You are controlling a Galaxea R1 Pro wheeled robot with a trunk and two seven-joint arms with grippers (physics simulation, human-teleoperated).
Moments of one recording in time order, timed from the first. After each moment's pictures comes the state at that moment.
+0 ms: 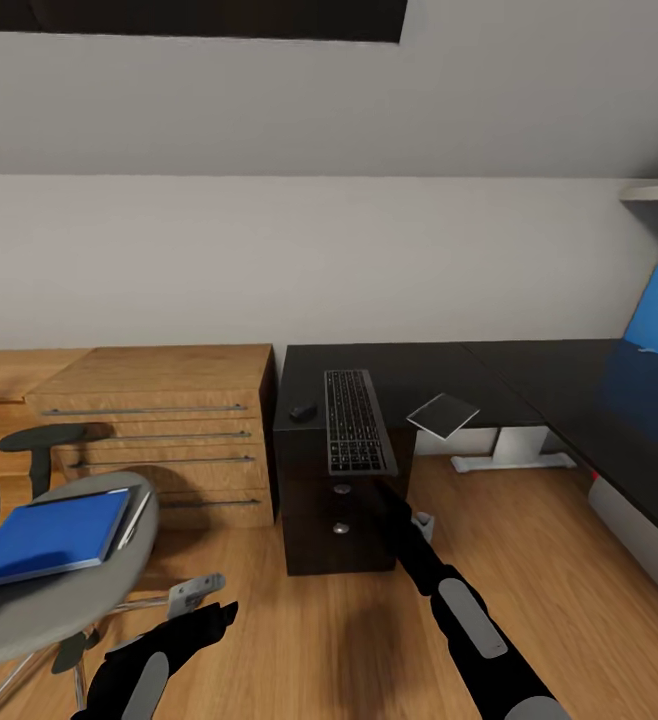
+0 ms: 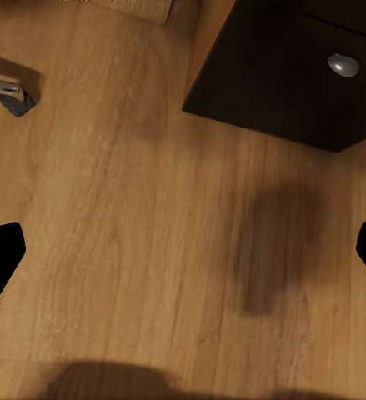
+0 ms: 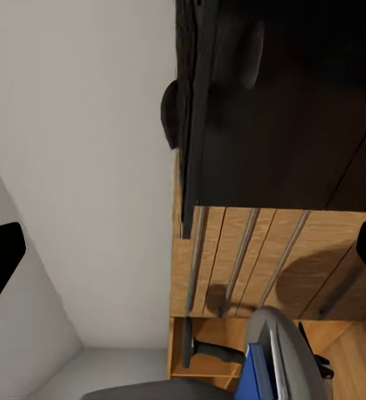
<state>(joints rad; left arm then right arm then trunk) -0.11 0.00 -0.02 -1.39 0.42 0.66 0.21 -0.46 0.06 0.14 -0.82 -1.40 0.23 0.41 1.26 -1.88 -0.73</state>
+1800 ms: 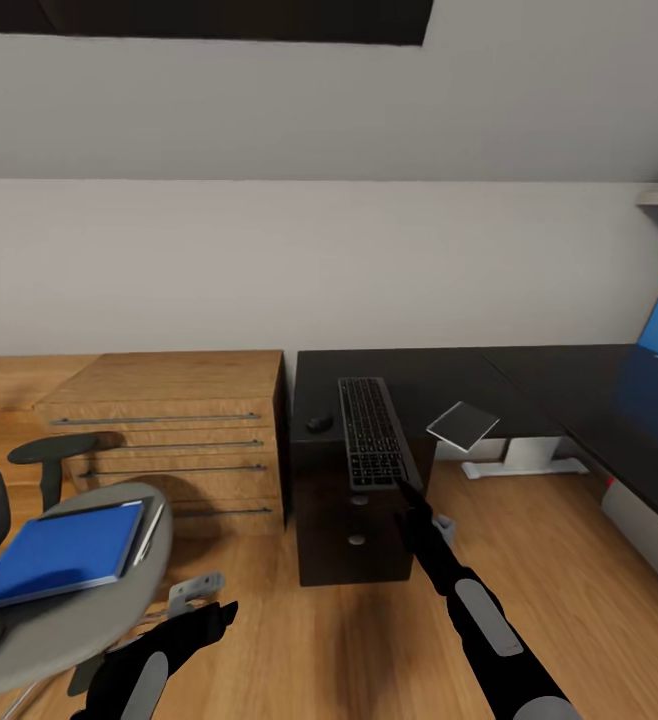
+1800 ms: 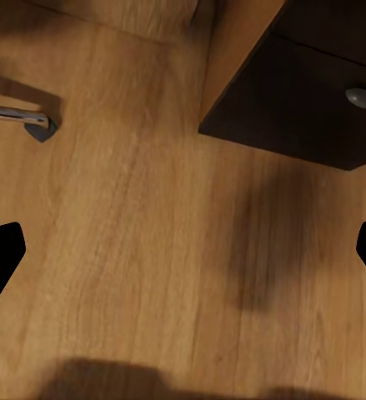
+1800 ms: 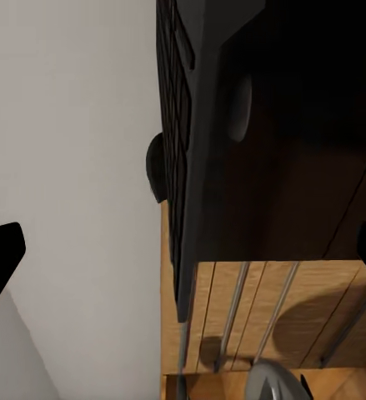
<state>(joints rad) -0.11 0.00 -0.02 -1.39 0.42 0.66 0.21 -0.46 0.05 0.04 -0.81 -1.41 0.20 0.37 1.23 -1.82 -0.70</state>
